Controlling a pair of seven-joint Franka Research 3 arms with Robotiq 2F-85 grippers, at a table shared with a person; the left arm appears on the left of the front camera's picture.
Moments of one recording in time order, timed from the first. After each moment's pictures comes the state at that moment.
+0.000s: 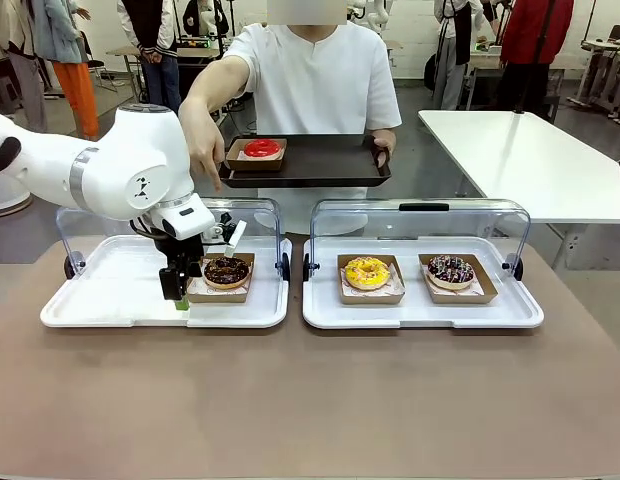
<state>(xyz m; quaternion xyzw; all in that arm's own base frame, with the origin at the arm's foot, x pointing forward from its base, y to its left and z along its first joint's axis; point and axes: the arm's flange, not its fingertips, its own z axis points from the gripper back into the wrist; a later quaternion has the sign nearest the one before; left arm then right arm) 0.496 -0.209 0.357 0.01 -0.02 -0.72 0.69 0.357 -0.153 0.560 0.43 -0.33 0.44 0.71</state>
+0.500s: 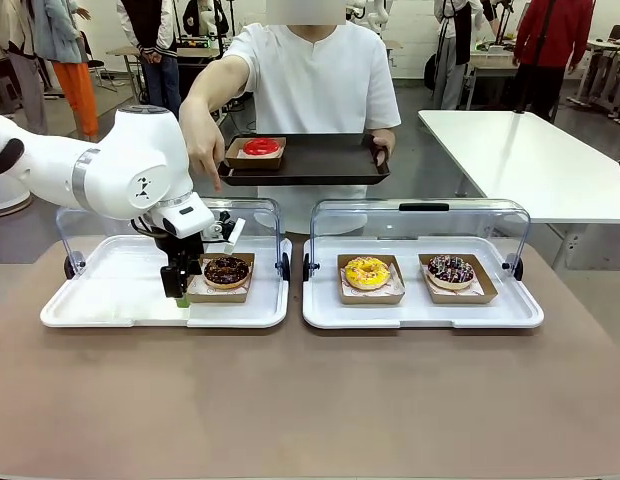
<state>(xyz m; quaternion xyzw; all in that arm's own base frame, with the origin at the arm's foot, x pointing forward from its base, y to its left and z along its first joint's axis) 0.507 -0.205 0.351 0.01 -0.03 -0.72 0.70 0.357 -0.153 0.560 0.43 -0.33 0.44 0.71</state>
